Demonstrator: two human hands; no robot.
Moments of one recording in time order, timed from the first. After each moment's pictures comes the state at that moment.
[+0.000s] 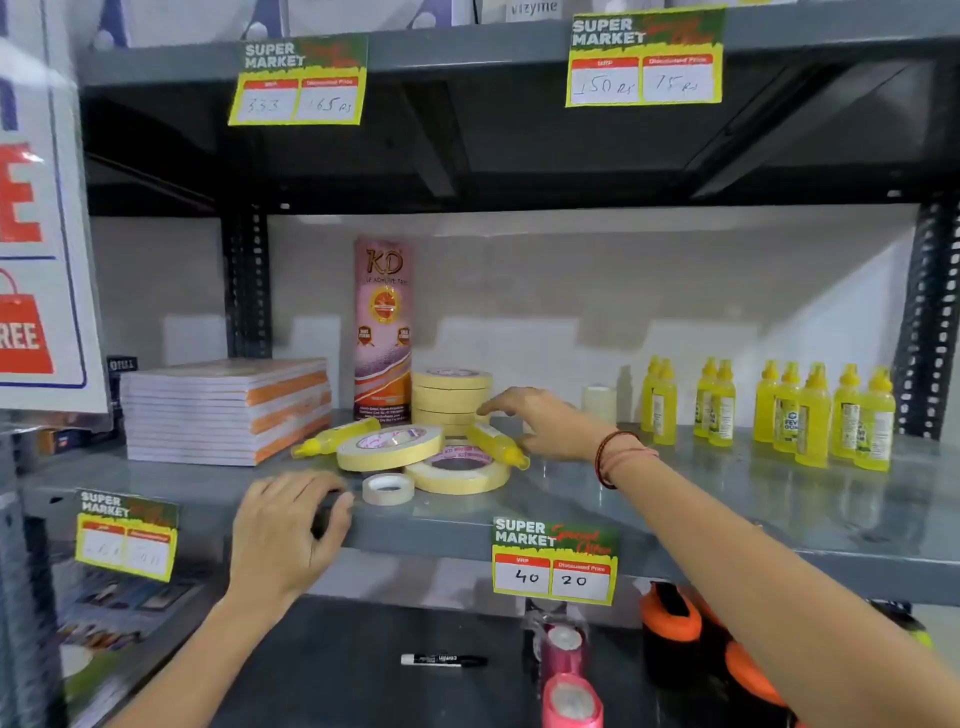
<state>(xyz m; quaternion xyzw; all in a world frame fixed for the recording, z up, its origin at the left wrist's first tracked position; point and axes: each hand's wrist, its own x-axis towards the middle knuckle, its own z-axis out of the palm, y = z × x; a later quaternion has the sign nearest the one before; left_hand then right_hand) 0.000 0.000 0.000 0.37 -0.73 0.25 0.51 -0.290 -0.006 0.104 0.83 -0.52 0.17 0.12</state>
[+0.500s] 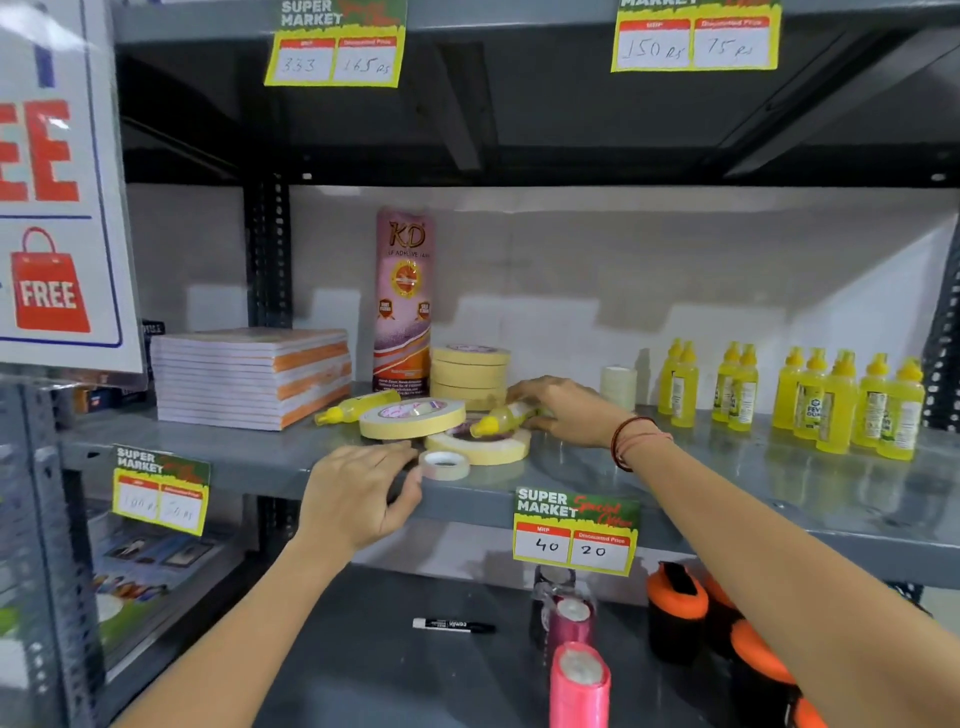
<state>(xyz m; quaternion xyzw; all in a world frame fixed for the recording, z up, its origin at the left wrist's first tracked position) -0.031 0.007 0.006 0.31 -0.75 0.32 0.48 -0.297 -0.018 0.091 0.82 -0.54 0.14 0.13</state>
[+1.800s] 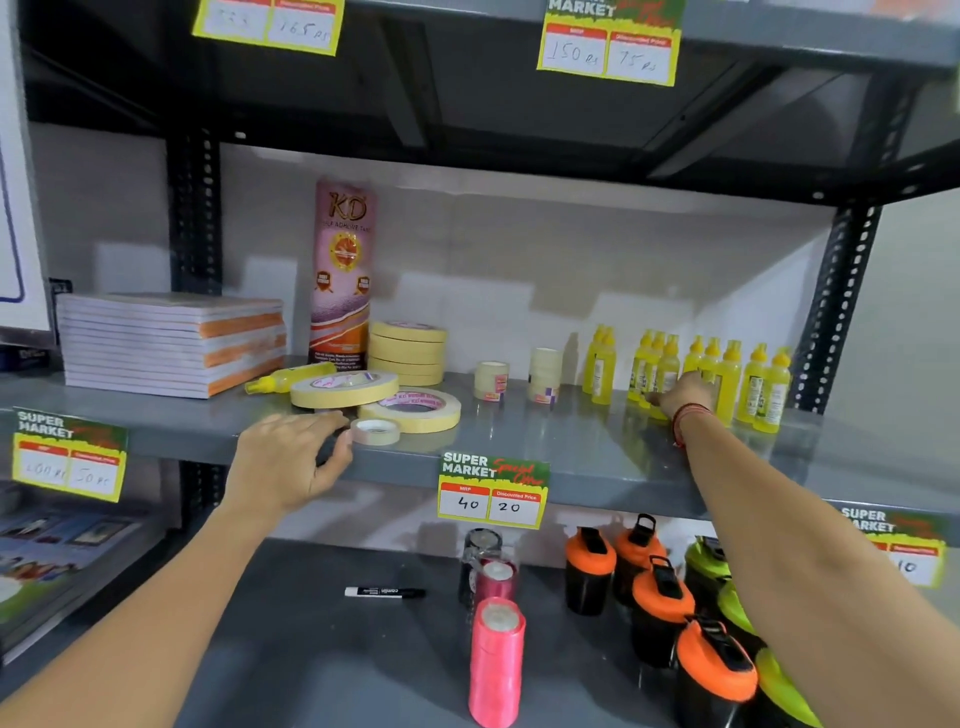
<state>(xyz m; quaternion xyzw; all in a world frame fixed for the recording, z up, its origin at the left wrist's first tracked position) -0.035 0.013 0.001 0.34 -0.74 0.30 0.50 -0.476 0.042 0.087 0.37 -0.85 0.39 0.03</state>
